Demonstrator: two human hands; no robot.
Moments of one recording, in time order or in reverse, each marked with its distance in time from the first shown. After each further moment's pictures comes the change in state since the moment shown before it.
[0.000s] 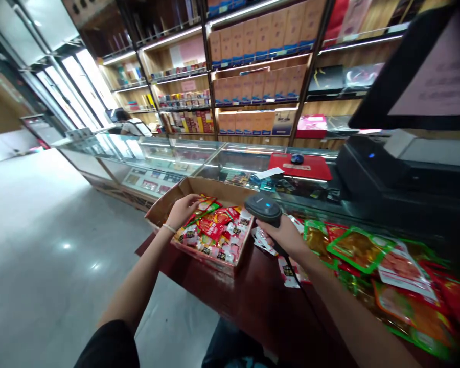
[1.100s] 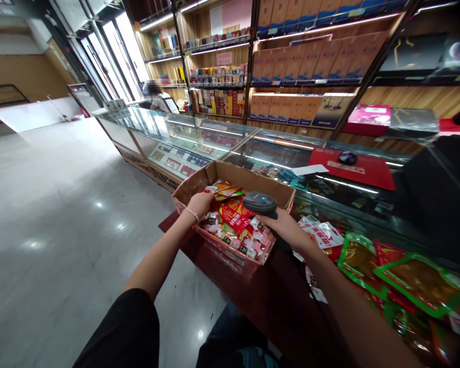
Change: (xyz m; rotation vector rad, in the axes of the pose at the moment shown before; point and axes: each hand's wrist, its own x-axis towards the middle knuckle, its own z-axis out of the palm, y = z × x) left_hand -0.016 -0.057 0.009 0.656 -0.300 -0.091; right_hand 0.048 0.004 0.070 -0.022 -0.378 0.088
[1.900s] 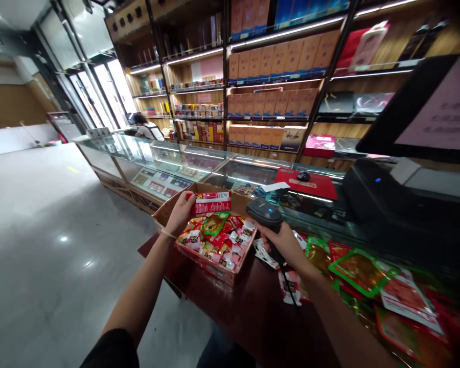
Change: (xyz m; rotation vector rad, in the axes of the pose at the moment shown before) left_hand -0.032 0.059 -0.080 -1.707 0.285 -0.068; right_hand -0.063 -0.013 -0.042 0.055 0.263 -0.169
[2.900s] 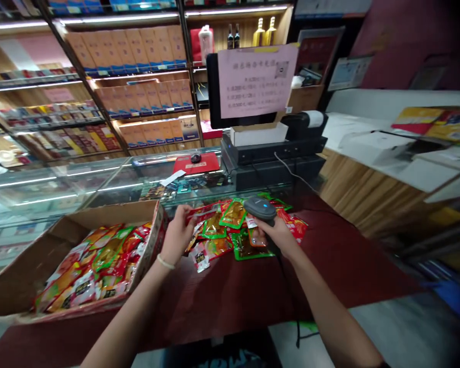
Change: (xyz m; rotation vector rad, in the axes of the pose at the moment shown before) left_hand -0.085 -0.067 0.273 0.679 -0.495 0.380; right_hand -0.200 0.059 -0.202 0.098 0.654 0.184
